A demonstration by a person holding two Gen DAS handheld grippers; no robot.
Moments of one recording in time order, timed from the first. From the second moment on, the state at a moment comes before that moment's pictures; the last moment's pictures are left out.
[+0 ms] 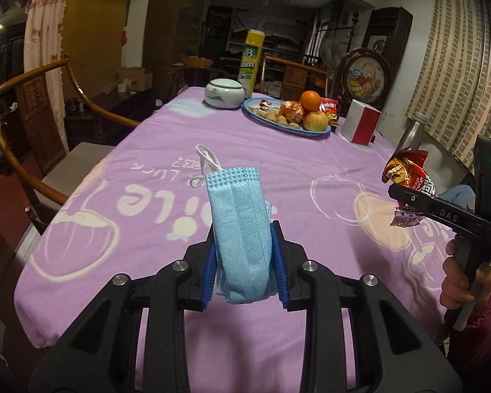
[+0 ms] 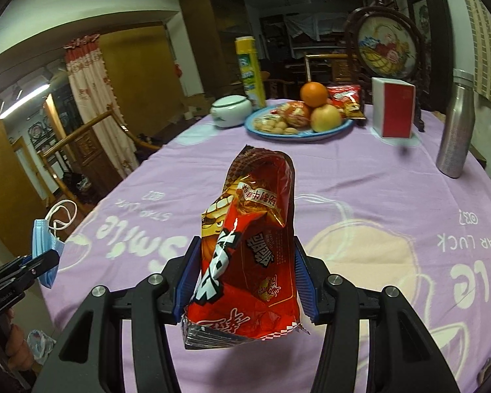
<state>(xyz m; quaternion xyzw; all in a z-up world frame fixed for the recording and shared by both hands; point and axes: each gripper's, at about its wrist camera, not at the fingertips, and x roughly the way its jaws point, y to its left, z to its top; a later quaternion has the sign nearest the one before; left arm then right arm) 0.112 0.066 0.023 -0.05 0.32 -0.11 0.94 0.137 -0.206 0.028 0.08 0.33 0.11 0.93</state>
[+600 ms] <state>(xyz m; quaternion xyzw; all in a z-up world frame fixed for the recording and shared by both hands) 0.034 0.188 0.010 -0.10 0.31 -0.04 0.94 0.107 -0.094 0.052 0.04 0.33 0.19 0.92</state>
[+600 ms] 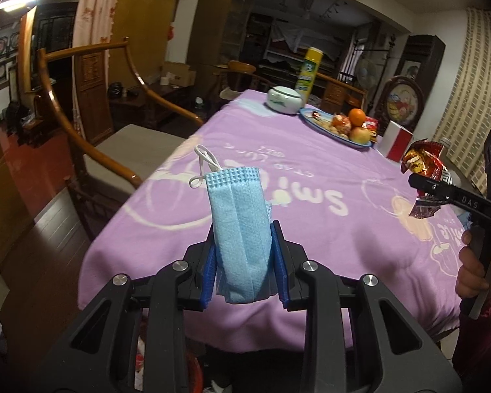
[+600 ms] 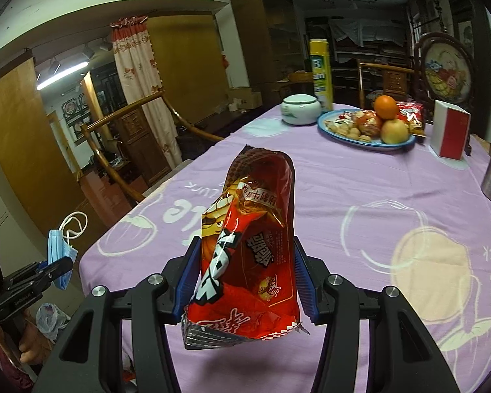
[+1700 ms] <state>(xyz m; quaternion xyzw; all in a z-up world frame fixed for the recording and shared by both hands) -0.068 0.307 -0.118 -0.09 0.44 0.07 0.89 0.019 0.156 0.022 -0.10 0.39 0.40 0.83</state>
